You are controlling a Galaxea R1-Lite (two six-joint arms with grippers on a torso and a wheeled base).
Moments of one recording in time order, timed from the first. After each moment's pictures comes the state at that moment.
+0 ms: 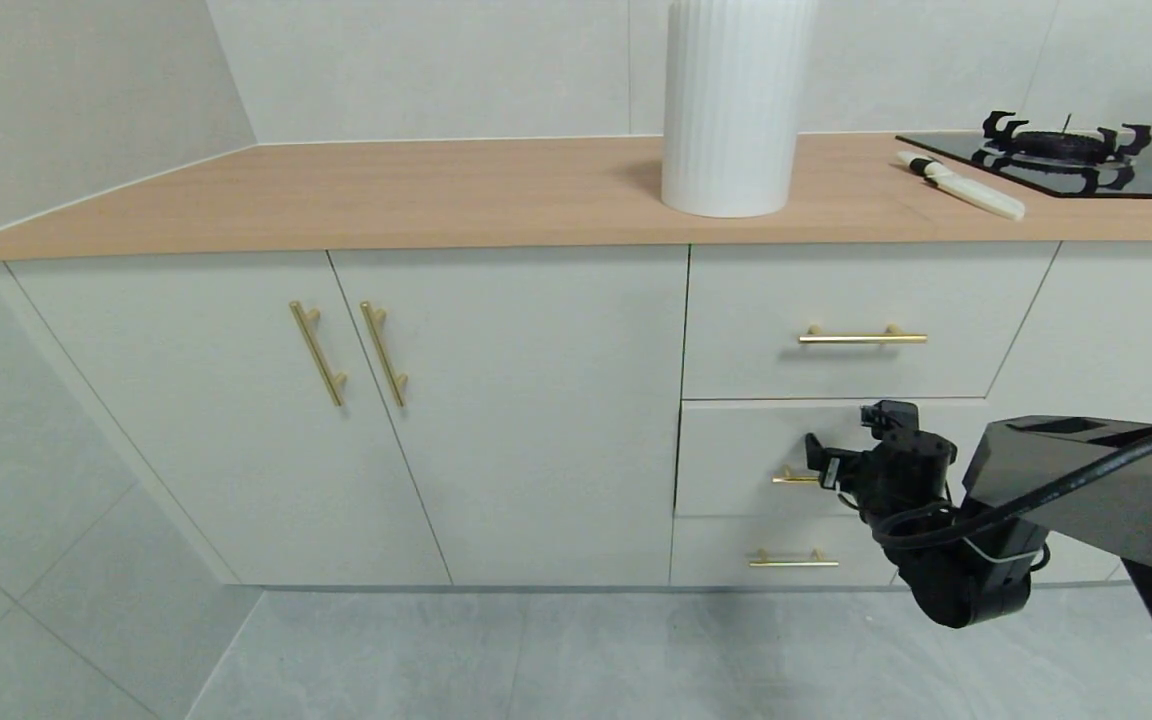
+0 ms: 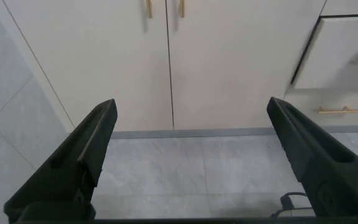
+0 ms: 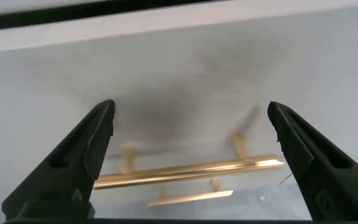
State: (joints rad) left arm 0.00 0.00 0.00 0.00 -0.03 0.01; right arm 0.22 2.52 -0.98 -1.42 -0.36 0.15
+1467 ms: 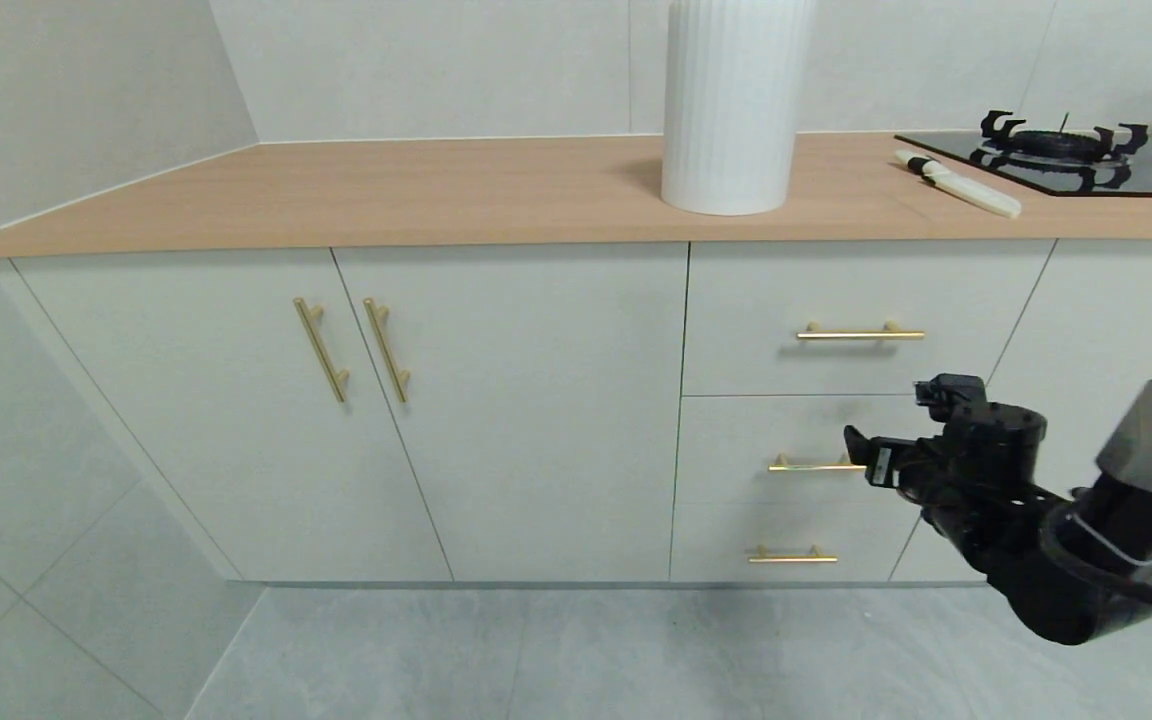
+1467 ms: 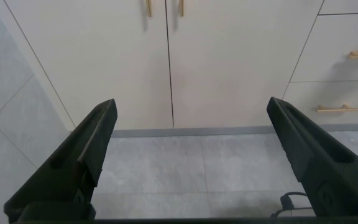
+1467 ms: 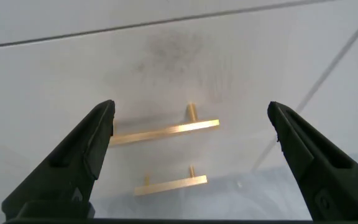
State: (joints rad) left arm 0.00 0.00 0.00 0.00 -0.03 0.01; right arm 0.22 2.13 -0.65 -1.29 -0.36 0.12
